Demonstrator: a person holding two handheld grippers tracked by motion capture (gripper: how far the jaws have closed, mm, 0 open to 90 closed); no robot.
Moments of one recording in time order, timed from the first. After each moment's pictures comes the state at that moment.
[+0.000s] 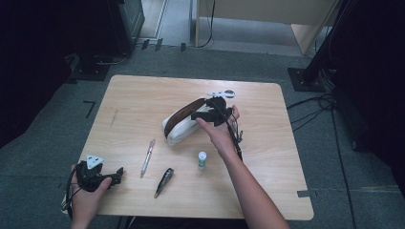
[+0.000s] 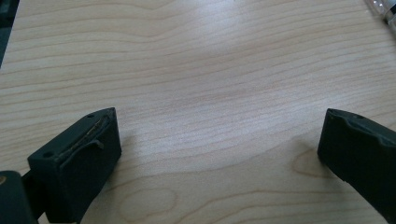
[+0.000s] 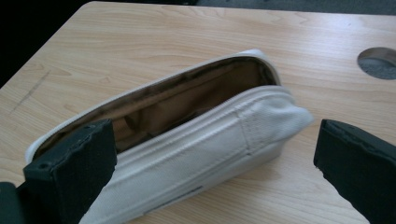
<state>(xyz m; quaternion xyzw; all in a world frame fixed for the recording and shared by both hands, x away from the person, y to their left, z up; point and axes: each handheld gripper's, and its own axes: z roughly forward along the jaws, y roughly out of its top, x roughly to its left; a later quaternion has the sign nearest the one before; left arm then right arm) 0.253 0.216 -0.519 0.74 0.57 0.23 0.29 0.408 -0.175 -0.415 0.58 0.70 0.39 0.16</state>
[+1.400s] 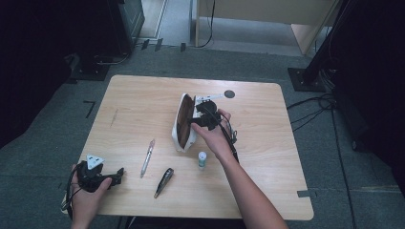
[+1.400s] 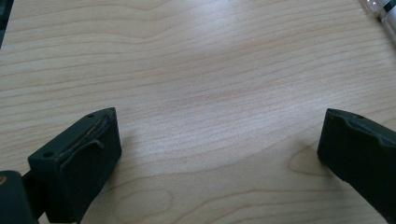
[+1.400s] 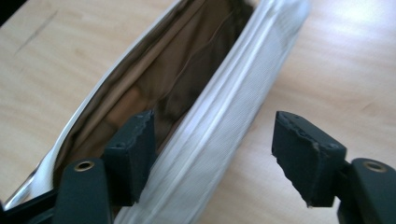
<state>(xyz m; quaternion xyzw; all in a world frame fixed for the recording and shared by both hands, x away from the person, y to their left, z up) 0.253 0.215 -0.519 0.74 0.56 0.23 0.29 0.398 -0.153 -0.421 0.55 0.76 0.33 0.12</state>
